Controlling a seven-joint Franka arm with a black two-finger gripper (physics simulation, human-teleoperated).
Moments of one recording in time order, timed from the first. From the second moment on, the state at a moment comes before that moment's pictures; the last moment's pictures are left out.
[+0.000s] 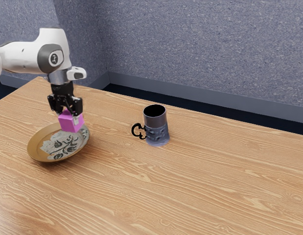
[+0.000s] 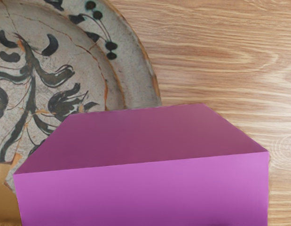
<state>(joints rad) 0.35 0.27 -0.11 -1.69 0.04 1.78 0.15</state>
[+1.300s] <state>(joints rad) 0.51 0.48 -0.11 -1.64 0.06 1.97 0.17</state>
